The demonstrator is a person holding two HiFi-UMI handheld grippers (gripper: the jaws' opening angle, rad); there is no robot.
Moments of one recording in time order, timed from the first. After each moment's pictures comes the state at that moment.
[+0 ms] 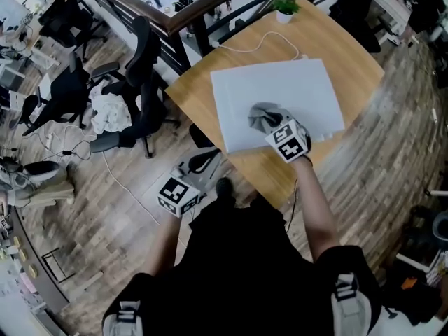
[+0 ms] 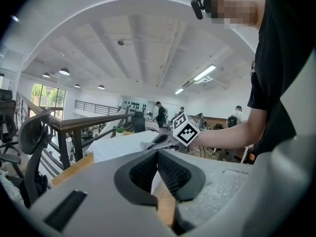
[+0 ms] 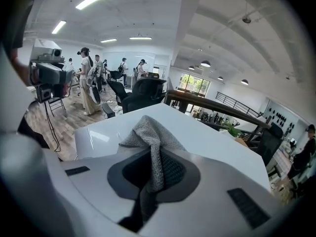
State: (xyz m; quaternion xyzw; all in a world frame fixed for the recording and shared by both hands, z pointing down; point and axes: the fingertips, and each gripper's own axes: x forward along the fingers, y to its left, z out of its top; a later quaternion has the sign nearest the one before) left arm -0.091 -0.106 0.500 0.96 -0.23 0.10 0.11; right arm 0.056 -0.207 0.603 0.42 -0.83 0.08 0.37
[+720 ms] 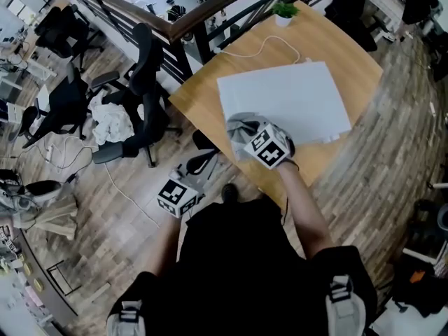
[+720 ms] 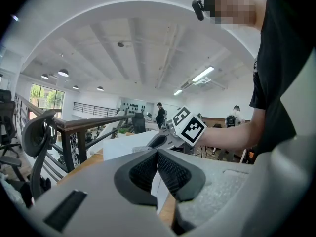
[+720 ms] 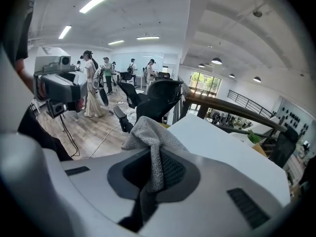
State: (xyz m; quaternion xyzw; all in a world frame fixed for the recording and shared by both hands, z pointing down) left arm -0.132 -0.132 0.514 0.96 -0.22 0.09 0.11; right arm -0.051 -0.210 0.609 0.37 -0.85 0.10 0.37
